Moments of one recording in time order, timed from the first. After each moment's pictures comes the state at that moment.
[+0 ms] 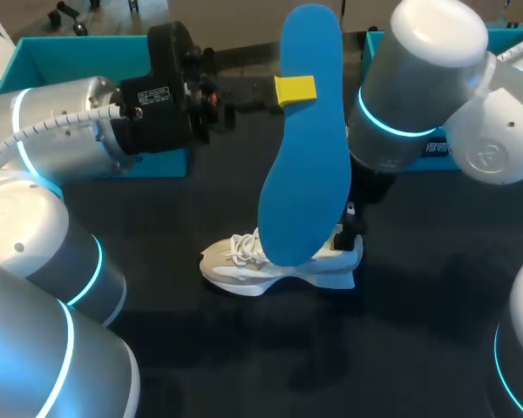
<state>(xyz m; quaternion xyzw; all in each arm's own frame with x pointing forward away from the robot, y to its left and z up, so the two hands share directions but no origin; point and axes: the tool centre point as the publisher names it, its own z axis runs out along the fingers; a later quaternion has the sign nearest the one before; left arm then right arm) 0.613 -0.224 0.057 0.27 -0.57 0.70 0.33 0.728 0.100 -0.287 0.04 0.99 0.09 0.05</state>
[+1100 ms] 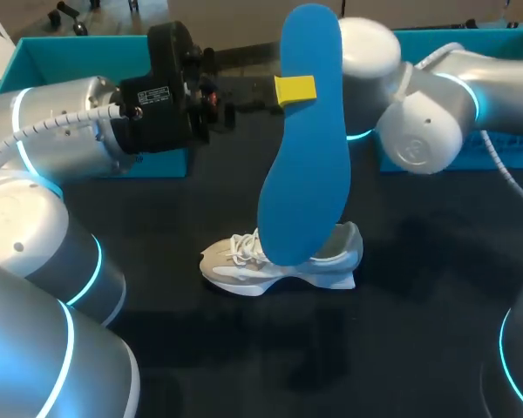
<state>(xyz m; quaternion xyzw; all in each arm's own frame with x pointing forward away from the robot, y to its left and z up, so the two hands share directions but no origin) 0.613 -0.224 0.057 0.27 -0.57 0.70 0.33 0.782 0.143 -0.367 0.02 1.00 0.07 0.02</state>
